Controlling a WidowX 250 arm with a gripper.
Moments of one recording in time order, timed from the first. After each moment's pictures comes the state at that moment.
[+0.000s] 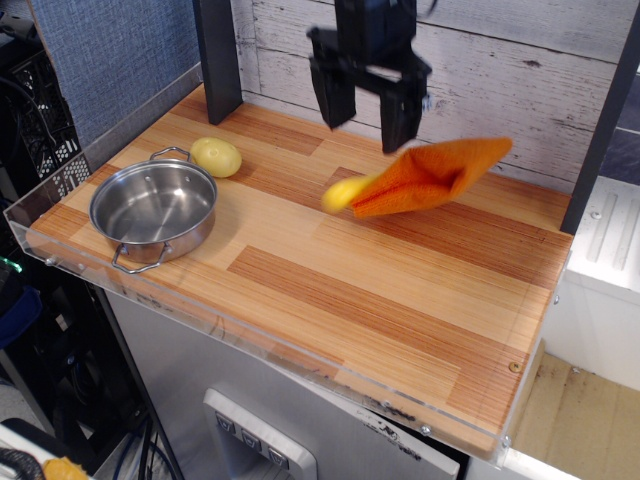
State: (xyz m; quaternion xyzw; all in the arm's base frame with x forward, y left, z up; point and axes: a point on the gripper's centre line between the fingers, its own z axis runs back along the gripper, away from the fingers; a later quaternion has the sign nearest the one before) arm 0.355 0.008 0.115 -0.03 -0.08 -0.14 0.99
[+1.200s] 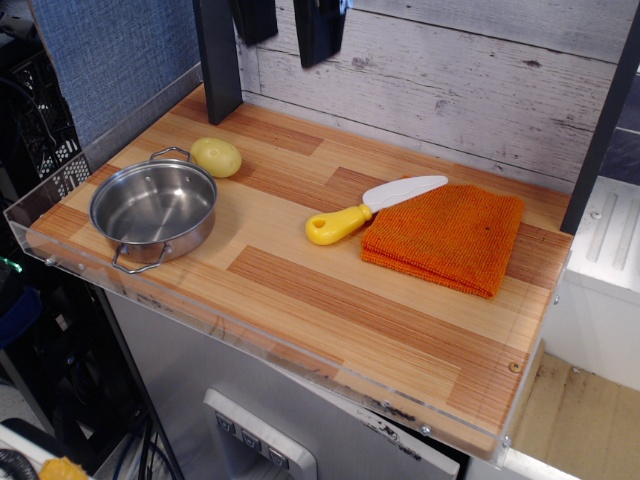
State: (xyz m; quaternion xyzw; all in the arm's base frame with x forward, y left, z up) arm 0.326 0.048 0.175 -0.02 -0.05 -0.14 0.99
